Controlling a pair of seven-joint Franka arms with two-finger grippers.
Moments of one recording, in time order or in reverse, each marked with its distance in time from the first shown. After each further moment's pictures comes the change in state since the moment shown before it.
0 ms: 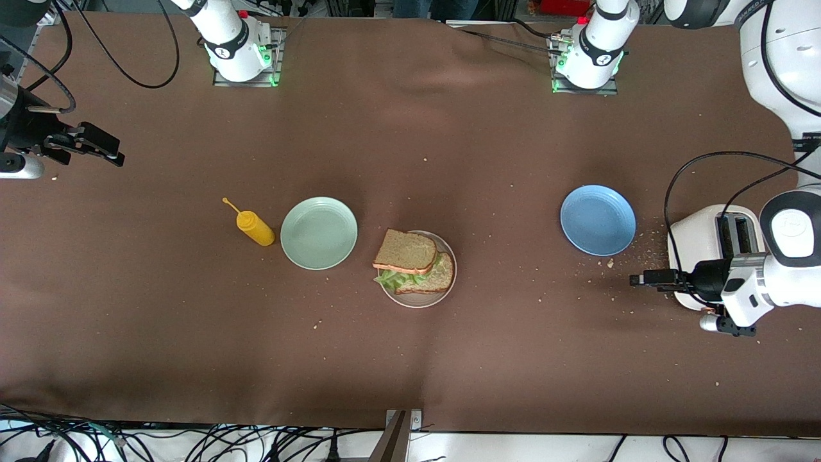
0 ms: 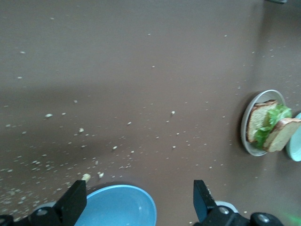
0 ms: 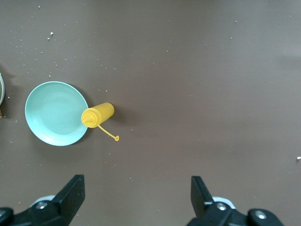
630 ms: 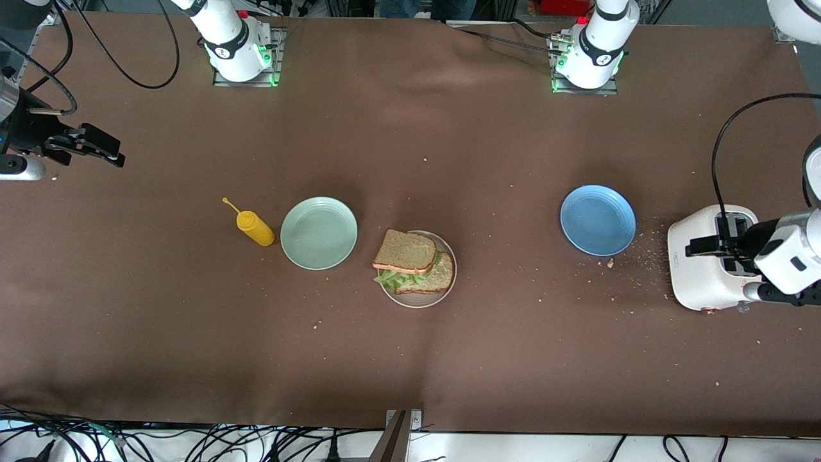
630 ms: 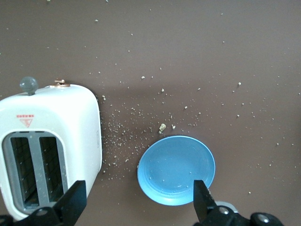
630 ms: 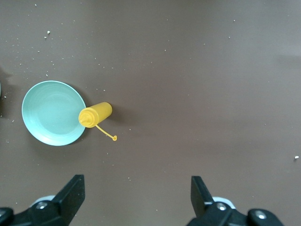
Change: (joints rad) left arm -0.050 -0.251 -0.024 -0.072 0.406 -0.087 -0.197; right arm 0.000 0.004 0.000 0.000 -0.012 -0.001 0.000
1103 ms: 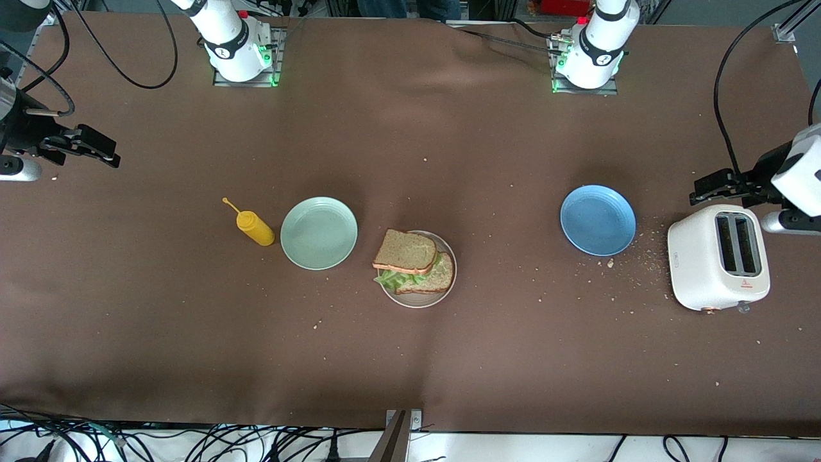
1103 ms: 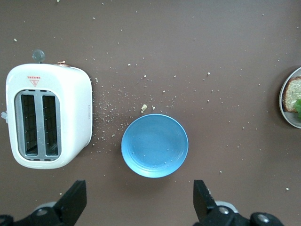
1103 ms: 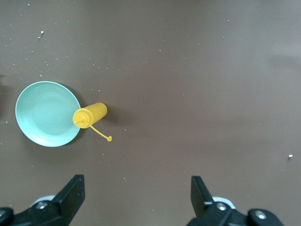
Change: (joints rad) left arm -0.065 -0.289 -0.002 -0.193 0.008 -0.021 -0.111; right arm 0.000 0.001 -0.004 0.000 -0.014 0.001 0.000
